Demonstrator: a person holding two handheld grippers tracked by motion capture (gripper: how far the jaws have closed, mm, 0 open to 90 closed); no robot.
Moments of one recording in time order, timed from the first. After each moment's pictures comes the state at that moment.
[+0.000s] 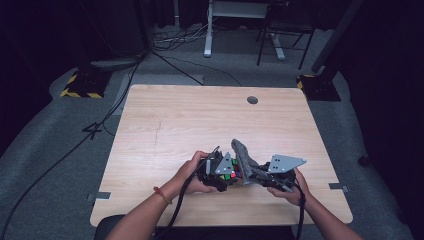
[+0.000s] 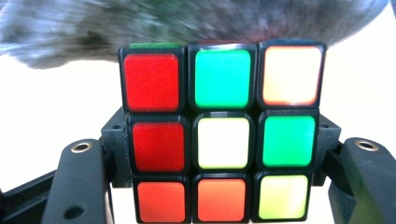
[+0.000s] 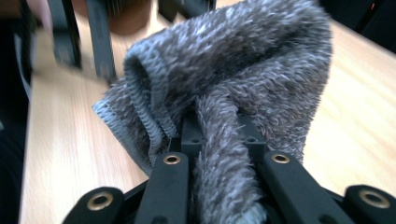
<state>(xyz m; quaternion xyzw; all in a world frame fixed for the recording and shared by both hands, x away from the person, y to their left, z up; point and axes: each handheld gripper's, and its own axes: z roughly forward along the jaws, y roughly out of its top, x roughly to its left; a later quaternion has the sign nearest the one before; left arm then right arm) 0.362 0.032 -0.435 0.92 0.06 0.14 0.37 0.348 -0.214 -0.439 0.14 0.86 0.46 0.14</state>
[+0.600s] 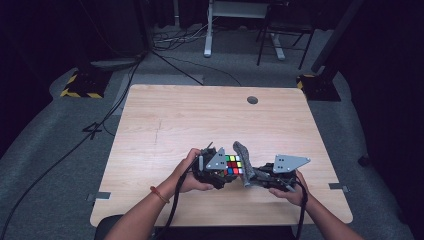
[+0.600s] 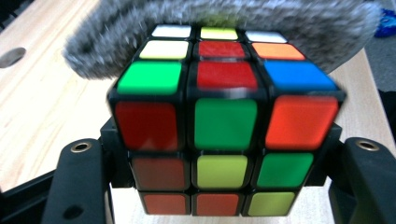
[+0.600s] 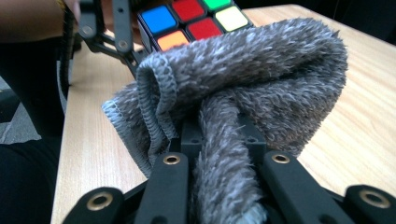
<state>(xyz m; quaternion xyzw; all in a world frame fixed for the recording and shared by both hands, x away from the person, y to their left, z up) 0.365 0.042 -0.428 0.90 0.07 0.12 0.41 0.351 -0.222 -0.440 0.12 0.84 0.53 0.09</state>
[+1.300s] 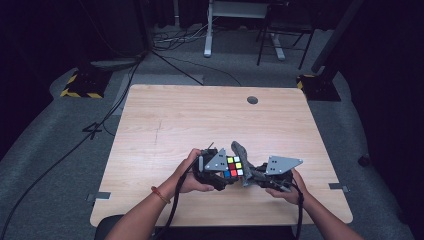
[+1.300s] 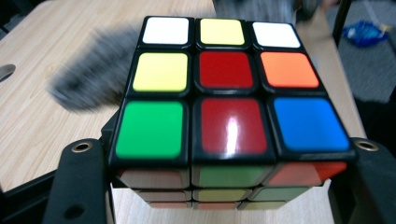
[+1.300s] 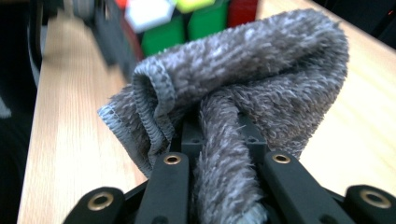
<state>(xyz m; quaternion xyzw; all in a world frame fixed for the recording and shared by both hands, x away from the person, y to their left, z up) 0.362 0.044 -0.420 0.89 0.06 0.11 0.44 0.351 -0.209 -0.445 0.11 0.87 0.47 0.13</state>
